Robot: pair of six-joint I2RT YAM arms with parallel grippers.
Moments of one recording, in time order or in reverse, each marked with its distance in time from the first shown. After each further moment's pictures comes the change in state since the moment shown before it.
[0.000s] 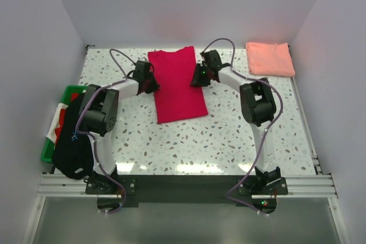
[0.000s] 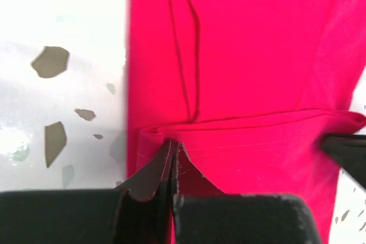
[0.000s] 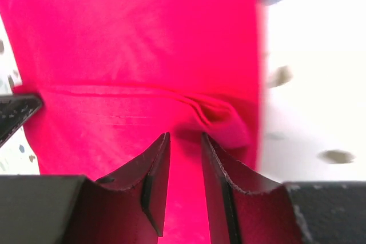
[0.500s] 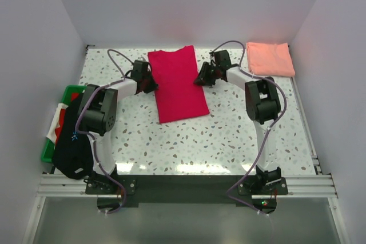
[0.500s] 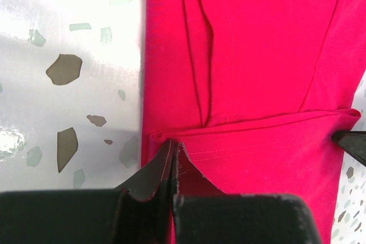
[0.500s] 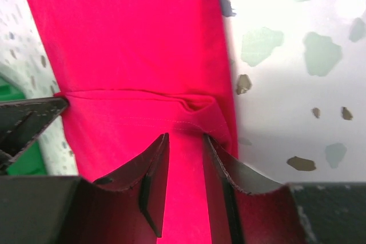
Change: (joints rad) left arm 0.027 0.006 -0.001 0.008 0.018 -0.003; right arm -0.104 0.010 -0.038 0.080 -0.164 0.100
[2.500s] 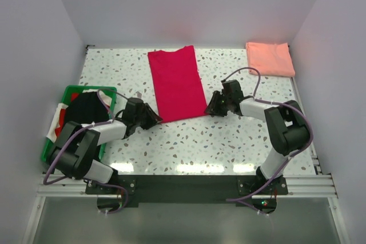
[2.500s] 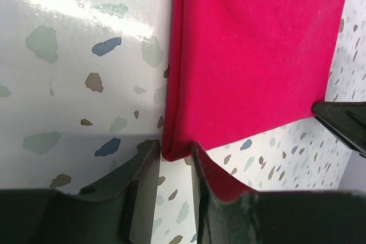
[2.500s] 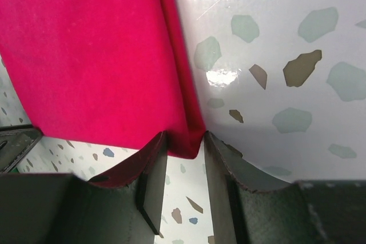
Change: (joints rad) left arm -0.131 -0.551 -0.773 0.268 0.100 -0.232; right arm 0.057 -0.565 -0.837 0.218 0.137 0.080
